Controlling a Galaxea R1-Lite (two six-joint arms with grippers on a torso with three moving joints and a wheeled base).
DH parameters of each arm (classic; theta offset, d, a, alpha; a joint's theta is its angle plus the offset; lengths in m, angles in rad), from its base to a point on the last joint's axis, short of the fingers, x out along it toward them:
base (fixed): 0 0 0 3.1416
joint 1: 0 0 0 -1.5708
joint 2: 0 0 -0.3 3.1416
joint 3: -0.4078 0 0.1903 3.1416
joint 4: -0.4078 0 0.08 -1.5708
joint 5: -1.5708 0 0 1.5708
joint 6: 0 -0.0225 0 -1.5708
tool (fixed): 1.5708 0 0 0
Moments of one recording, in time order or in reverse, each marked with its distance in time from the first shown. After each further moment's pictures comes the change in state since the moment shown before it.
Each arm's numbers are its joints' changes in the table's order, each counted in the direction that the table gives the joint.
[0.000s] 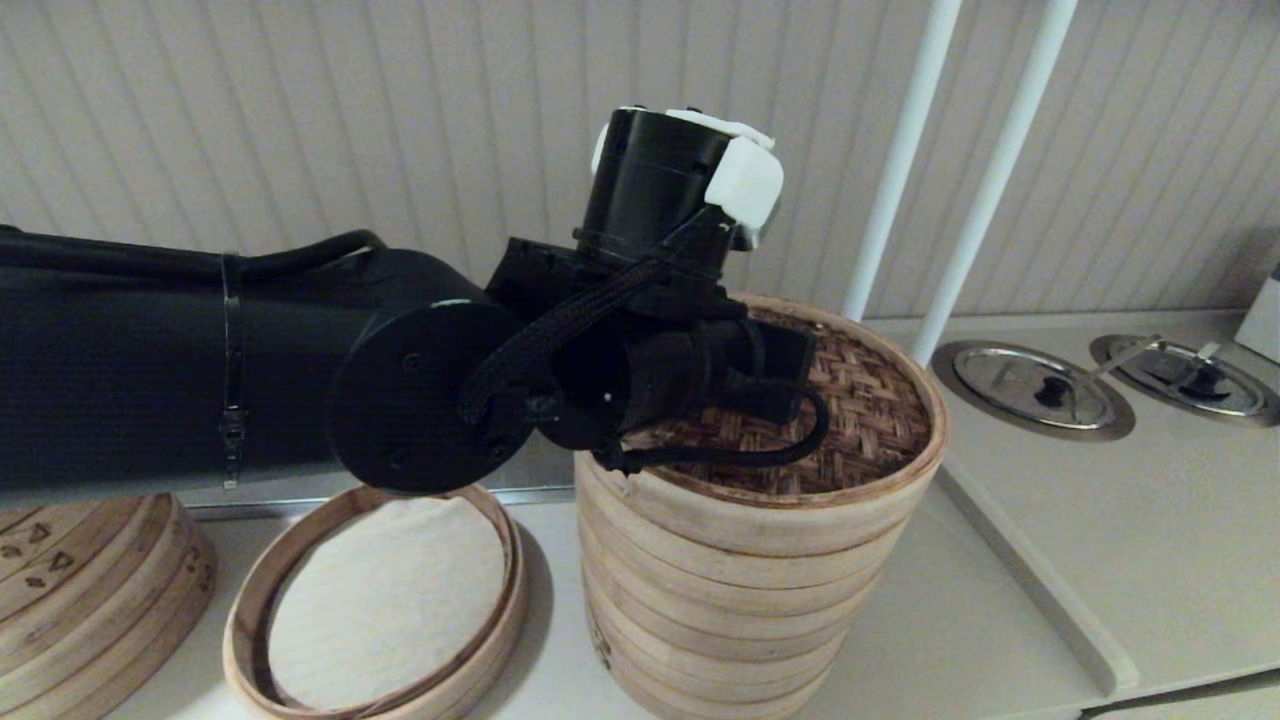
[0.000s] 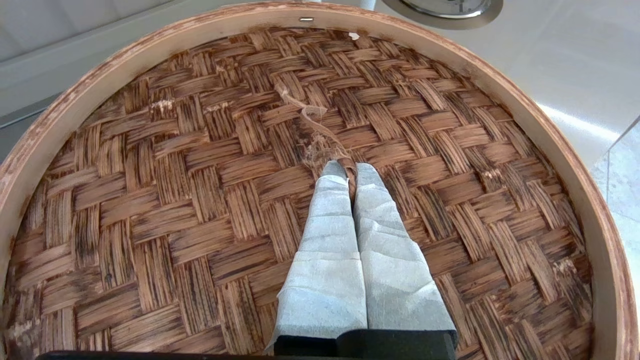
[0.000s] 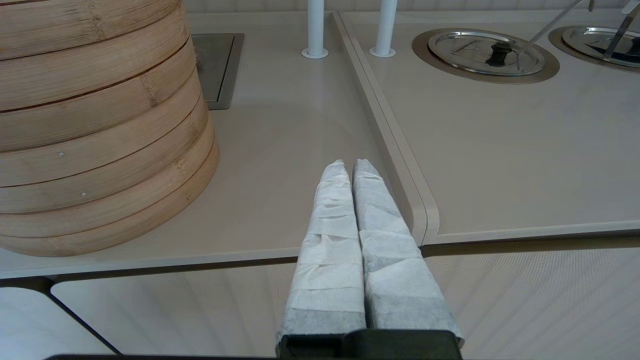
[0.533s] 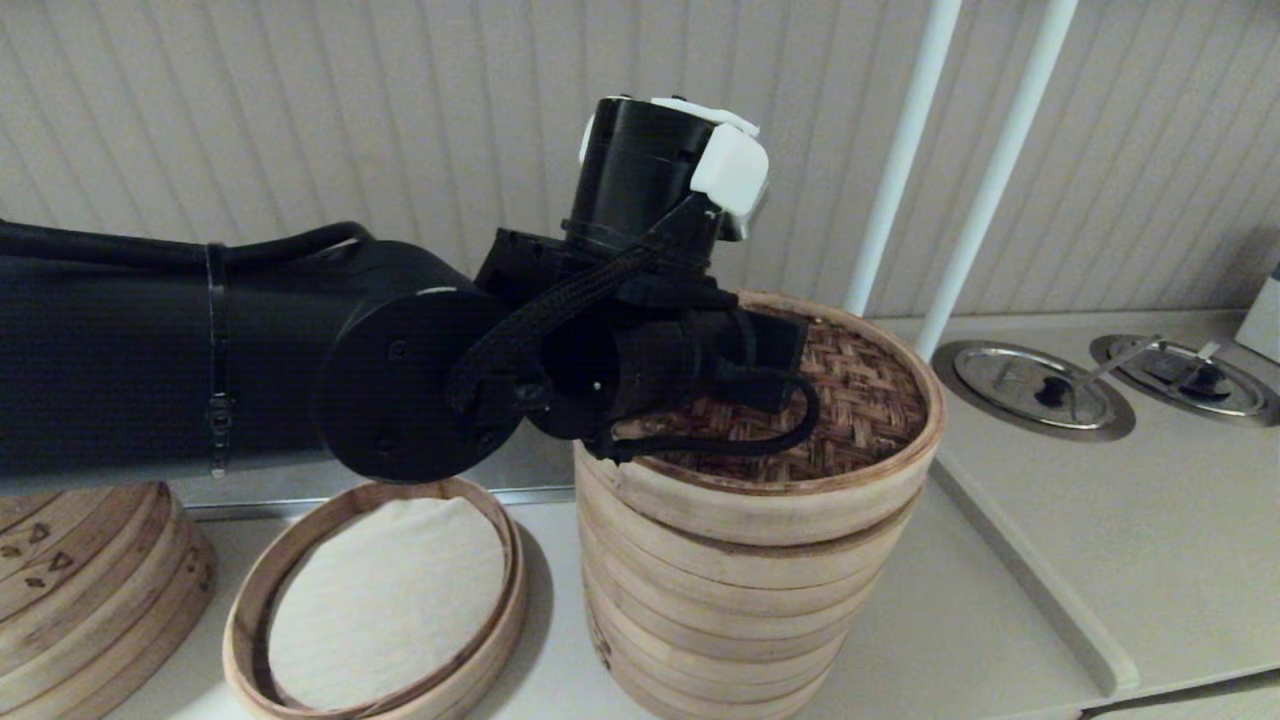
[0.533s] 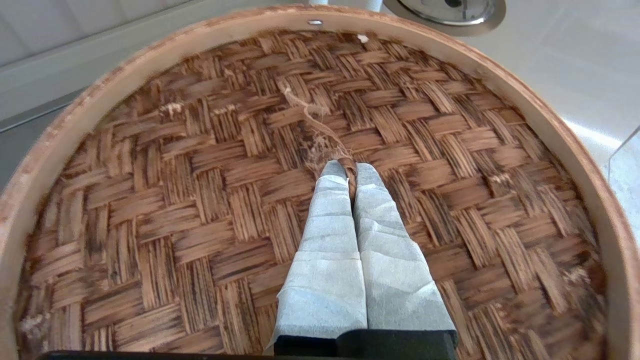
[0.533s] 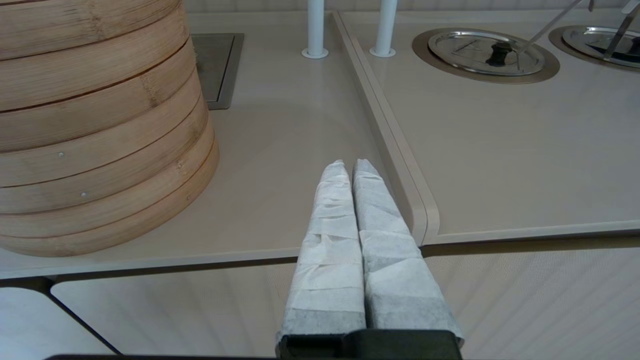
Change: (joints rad) left arm -0.011 0.006 -0.002 0.001 0.000 0.002; right arm 0.000 0.000 0.000 0.000 0.000 0.000
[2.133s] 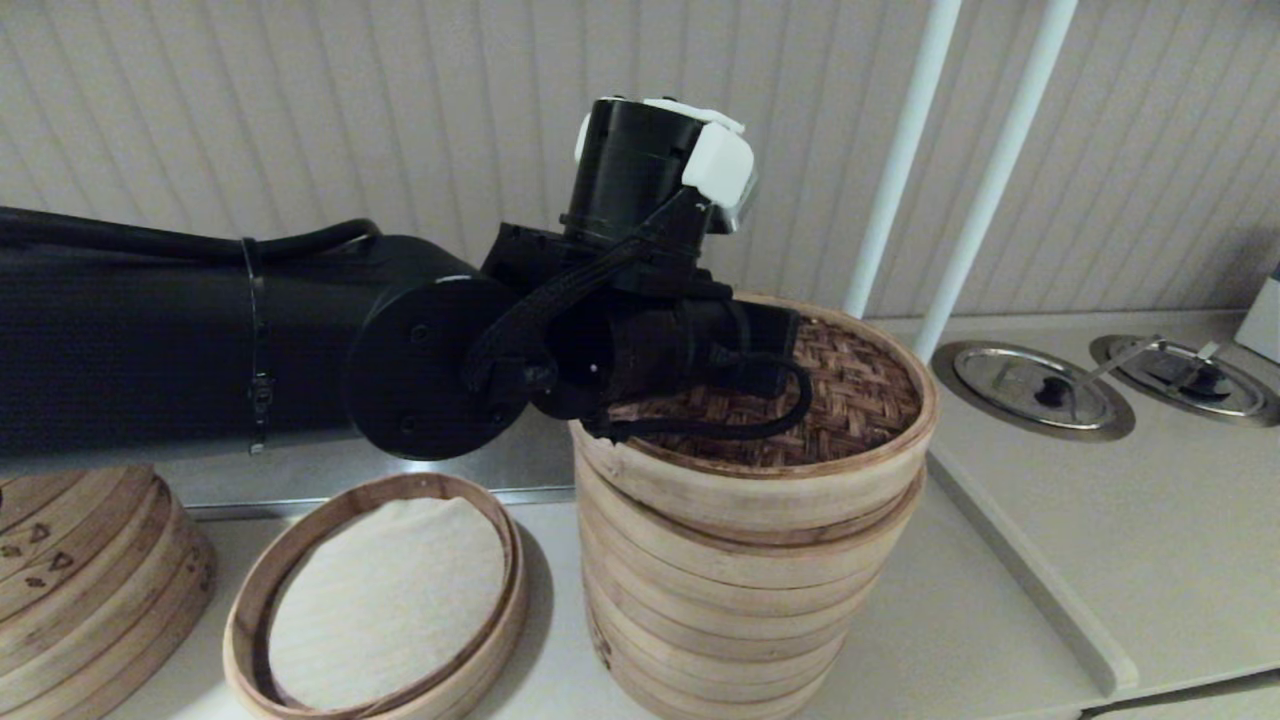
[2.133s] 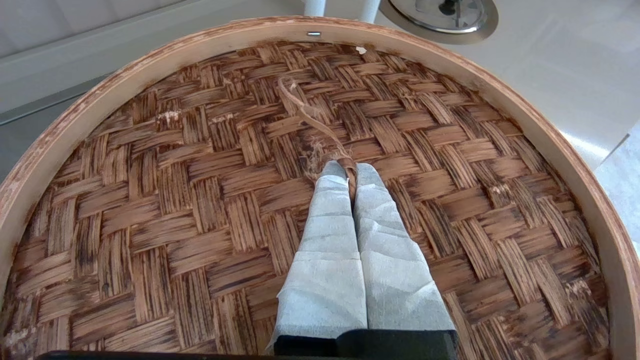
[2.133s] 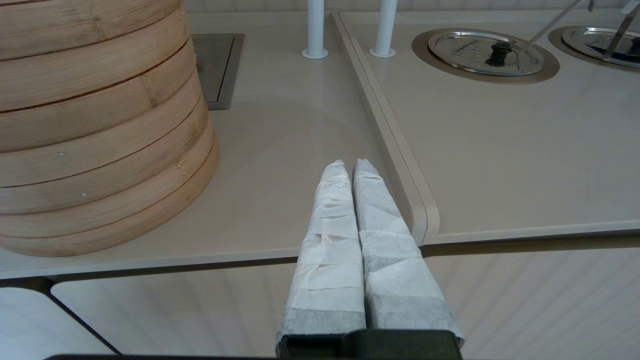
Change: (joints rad) left arm -0.031 -0.027 -0.035 -0.001 -0.047 0.021; right arm 0.000 0.000 0.000 0.000 0.000 0.000
